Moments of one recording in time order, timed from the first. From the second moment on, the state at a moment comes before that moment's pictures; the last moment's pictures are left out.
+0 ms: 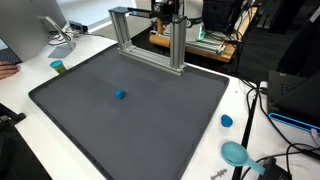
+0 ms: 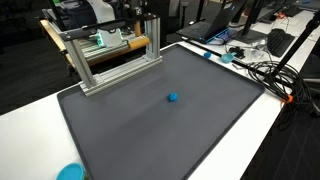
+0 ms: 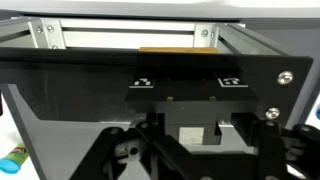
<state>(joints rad) 0.01 -0.70 0.02 -2.75 -0.04 2.19 0.04</state>
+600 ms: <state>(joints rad) 0.00 -0.71 0.00 -2.74 -0.05 2.19 0.00</state>
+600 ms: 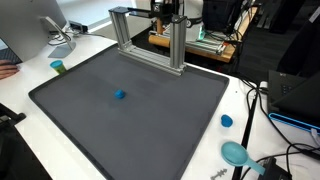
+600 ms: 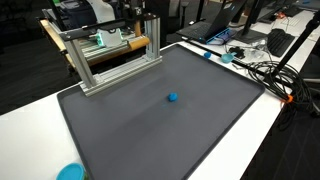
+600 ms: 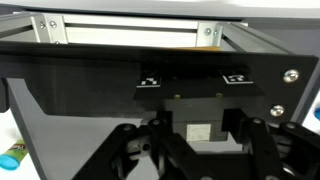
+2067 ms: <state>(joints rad) -0.01 -0.71 0.00 -2.74 -0.05 2.21 0.02</state>
